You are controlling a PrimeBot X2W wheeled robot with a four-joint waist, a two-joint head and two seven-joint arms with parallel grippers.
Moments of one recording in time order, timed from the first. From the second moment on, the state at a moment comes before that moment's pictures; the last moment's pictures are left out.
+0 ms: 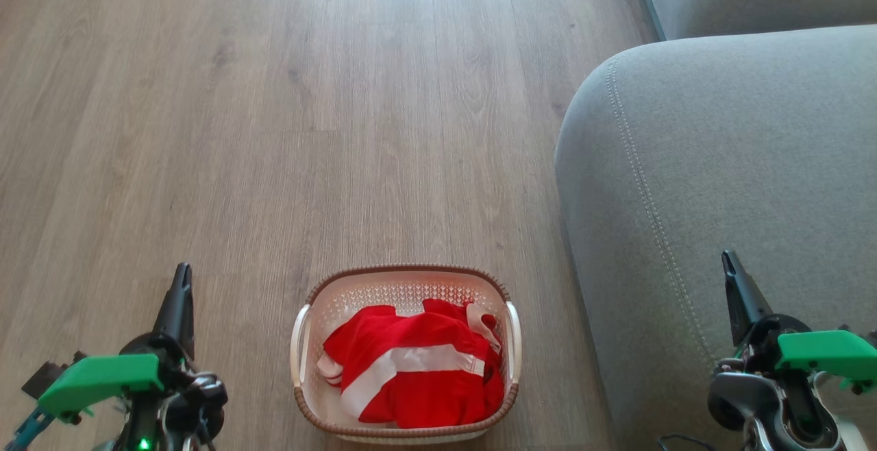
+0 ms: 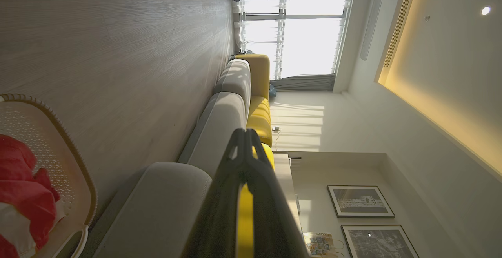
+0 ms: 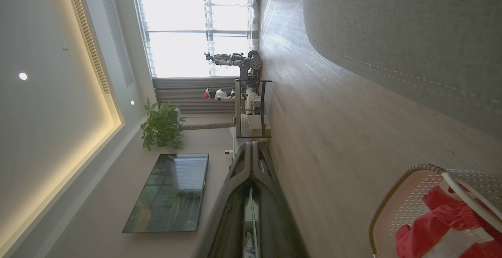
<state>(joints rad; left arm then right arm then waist) -0.06 0.04 0.08 0.27 -1.61 -0.12 0.11 -0.06 -0.05 -0.13 0.28 1.61 0.12 0.11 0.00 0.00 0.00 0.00</state>
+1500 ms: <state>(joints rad) 0.00 0.03 0.04 0.23 -1.48 -0.12 0.02 -0.01 -0.04 -0.08 0.22 1.53 0.12 0.03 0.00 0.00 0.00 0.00</state>
